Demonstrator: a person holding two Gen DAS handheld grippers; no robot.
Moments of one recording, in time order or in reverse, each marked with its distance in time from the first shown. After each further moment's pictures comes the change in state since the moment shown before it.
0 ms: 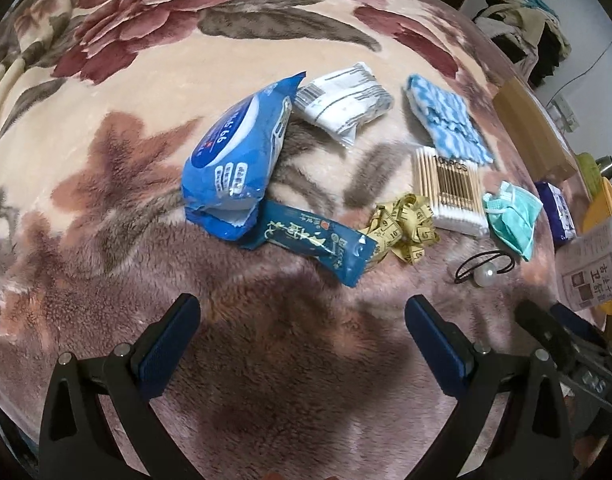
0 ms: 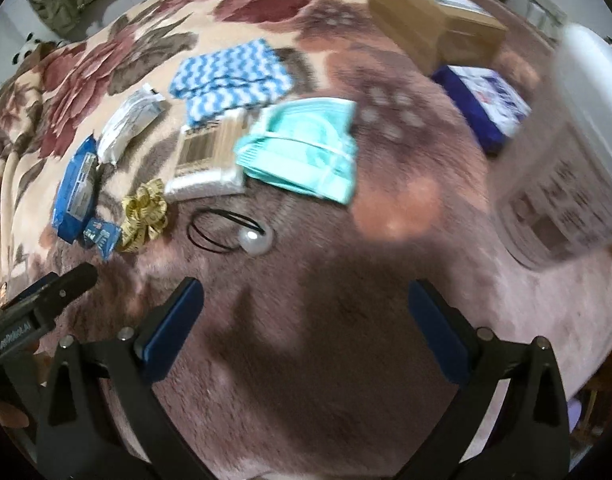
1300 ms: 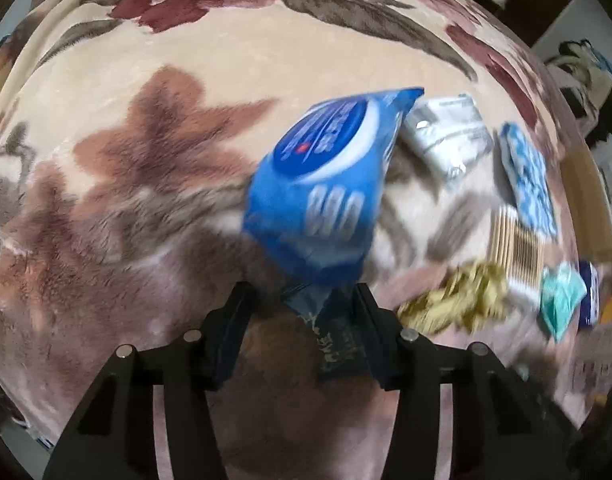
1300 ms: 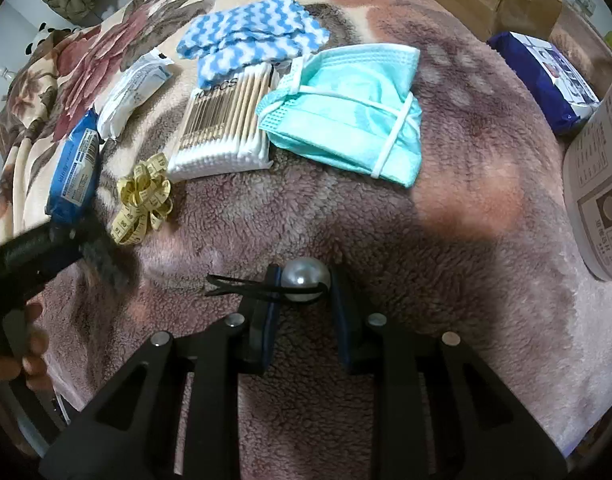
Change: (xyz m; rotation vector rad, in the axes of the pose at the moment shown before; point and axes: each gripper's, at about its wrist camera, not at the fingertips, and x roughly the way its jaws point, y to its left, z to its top) left arm 0.030 0.037 0.021 -0.242 0.022 0.065; right arm 0.038 0.001 -0.004 -0.010 0.071 0.096
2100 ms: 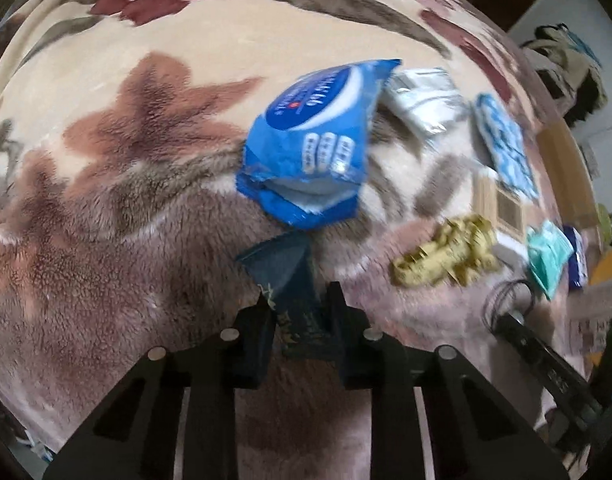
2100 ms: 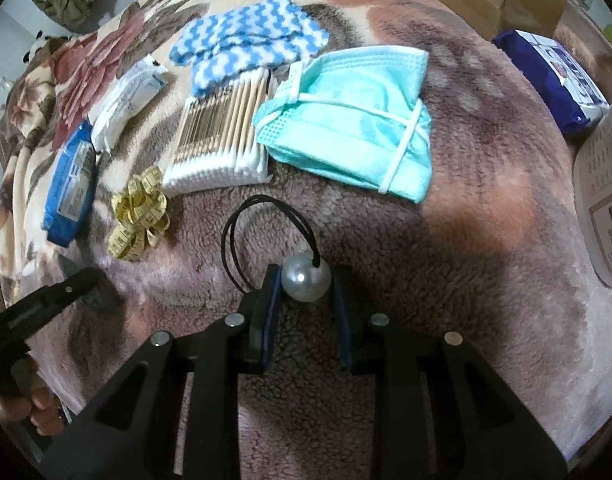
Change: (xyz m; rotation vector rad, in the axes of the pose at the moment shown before) left arm -0.003 0.006 -0.017 0.061 0.021 -0.071; right arm 0.007 0.001 0.006 0.013 -0.002 0.001
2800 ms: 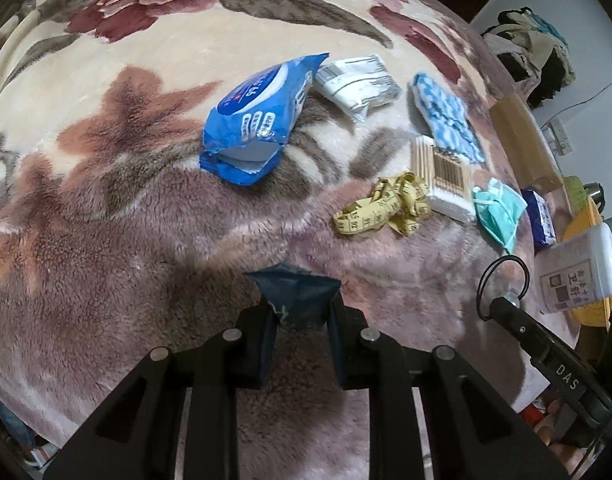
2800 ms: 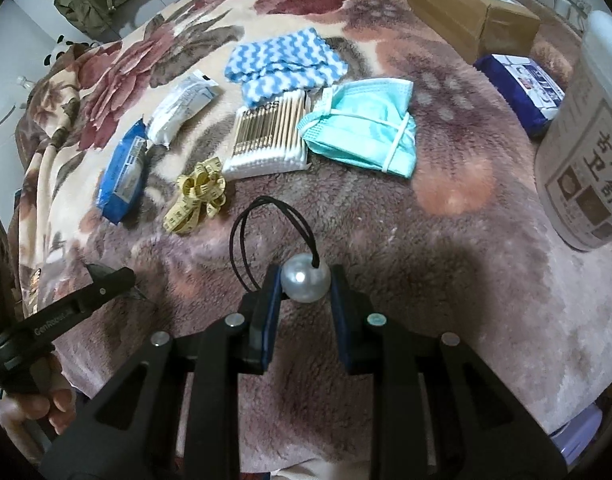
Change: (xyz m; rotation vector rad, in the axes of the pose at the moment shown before) left arm -0.043 -0.010 -0.036 0.083 -0.010 -0.069; right arm -0.050 0.015 -0.025 -0.008 -0.069 0.048
